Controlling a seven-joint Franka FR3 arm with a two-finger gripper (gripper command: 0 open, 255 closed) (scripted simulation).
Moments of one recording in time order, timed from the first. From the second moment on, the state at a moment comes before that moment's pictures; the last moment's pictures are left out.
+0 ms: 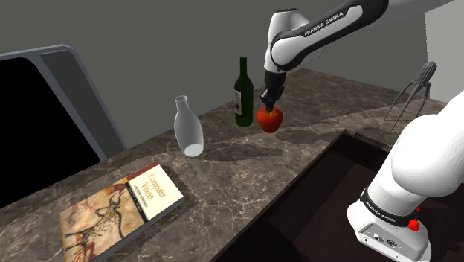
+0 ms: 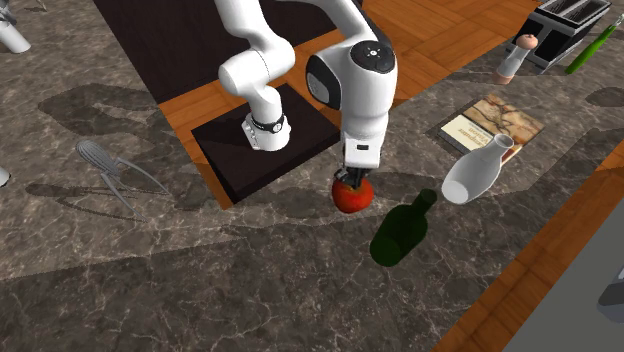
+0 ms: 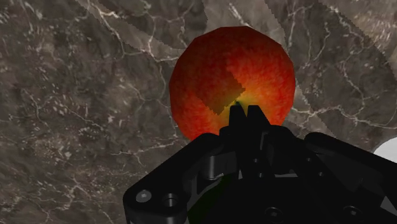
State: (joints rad) arm 0.04 -0.29 -0.08 -2.43 -0.02 2.23 0.00
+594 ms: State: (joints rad) arm 0.04 -0.33 -0.07 -2.35 -0.02 2.10 0.00
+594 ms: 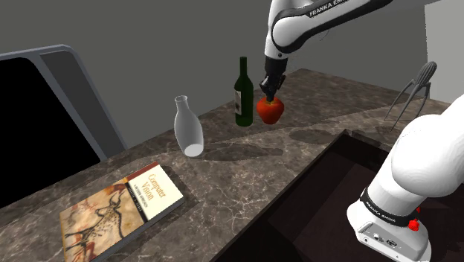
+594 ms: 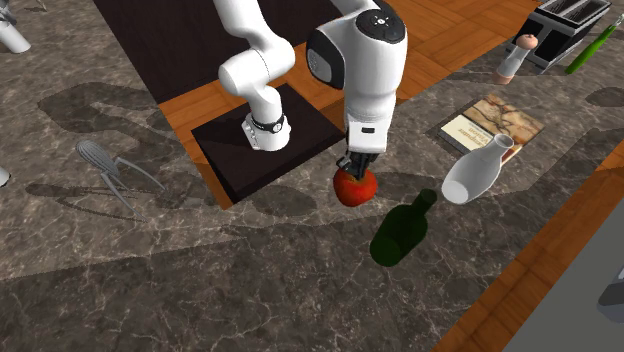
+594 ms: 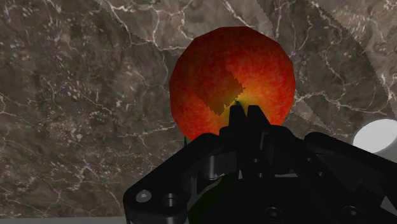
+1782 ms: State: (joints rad) arm 0.04 -0.36 -0.07 -2.13 -0.02 1.85 0.01
